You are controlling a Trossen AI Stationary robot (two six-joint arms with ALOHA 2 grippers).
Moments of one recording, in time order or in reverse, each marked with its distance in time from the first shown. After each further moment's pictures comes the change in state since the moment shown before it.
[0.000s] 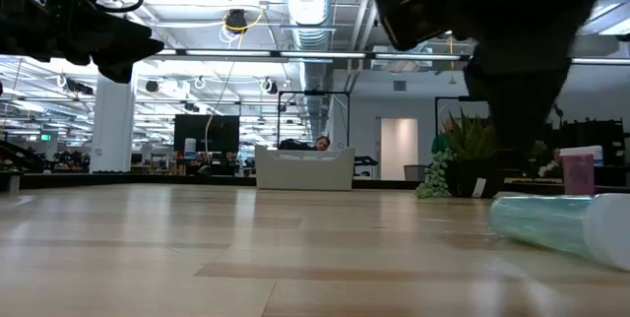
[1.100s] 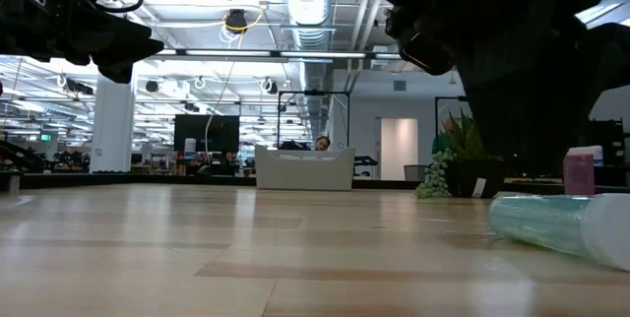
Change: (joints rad) left arm 0.000 0.000 0.000 0.000 0.001 -0.003; right arm 0.003 0.008 0.000 0.014 -0.024 0.537
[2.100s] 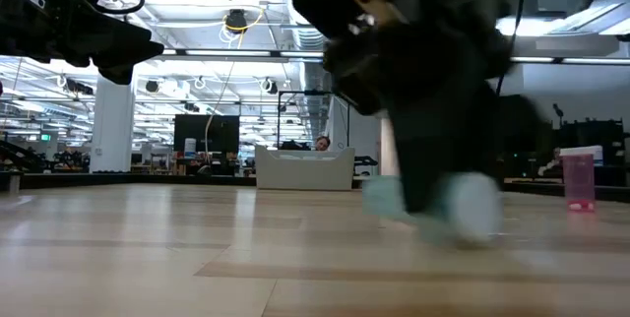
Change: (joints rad) left arm 0.000 0.016 0.000 -0.001 0.006 0.003; right arm -0.083 0.102 0.000 0.212 -0.093 -0.257
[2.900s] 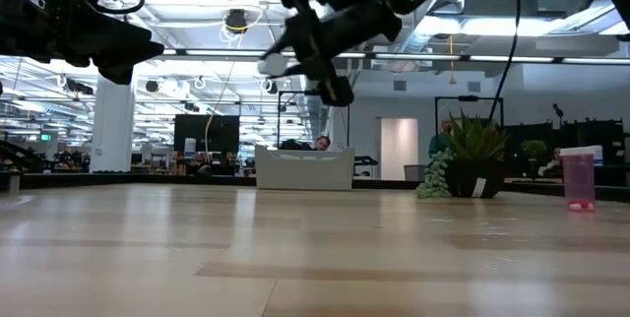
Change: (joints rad) left arm 0.000 0.000 0.000 0.000 -0.001 0.004; right arm -0.631 -0.166 0.017 0.375 -0.357 -0.358
